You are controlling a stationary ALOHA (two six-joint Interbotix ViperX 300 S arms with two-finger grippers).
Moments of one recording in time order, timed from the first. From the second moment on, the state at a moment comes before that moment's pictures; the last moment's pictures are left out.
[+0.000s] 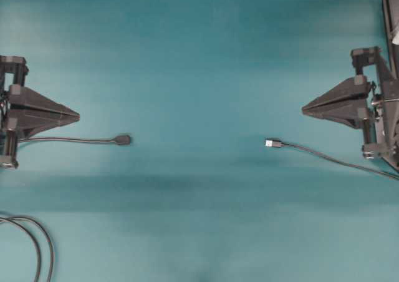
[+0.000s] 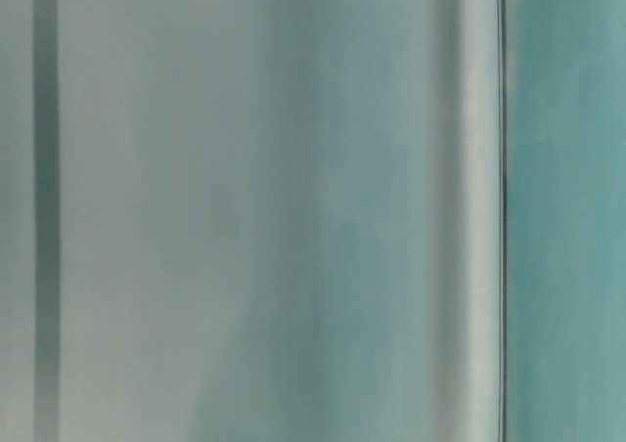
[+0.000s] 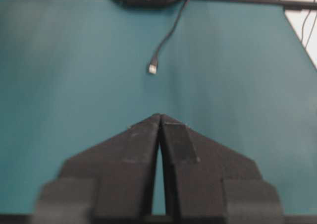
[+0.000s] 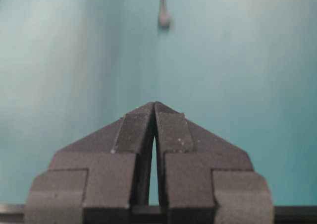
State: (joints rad) left arm -0.04 -0.83 1.19 -0.03 -0.11 -0.02; right arm 0.00 -0.90 1.17 -0.01 0.08 0.15
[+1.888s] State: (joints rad) left arm -0.04 -0.38 1.14 -0.03 -0.03 0.02; right arm 0.04 -0.13 1.01 -0.03 0.24 0.32
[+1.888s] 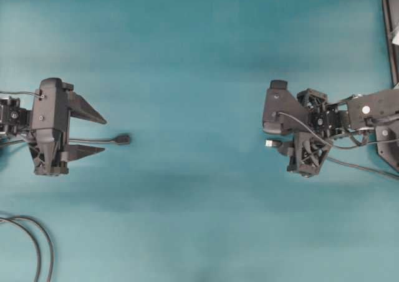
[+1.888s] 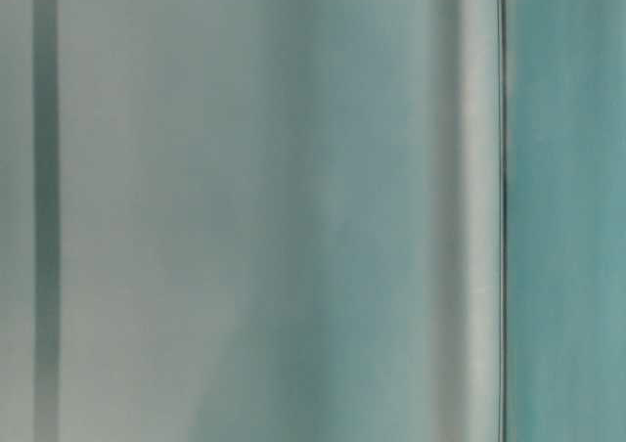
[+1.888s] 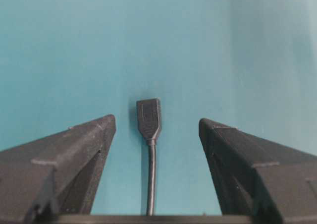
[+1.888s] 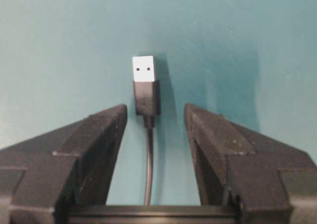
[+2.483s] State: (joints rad) left arm -0.04 -0.32 1.12 -0.03 -0.02 0.02; right arm 0.04 -0.07 0.96 -0.05 0.30 0.32
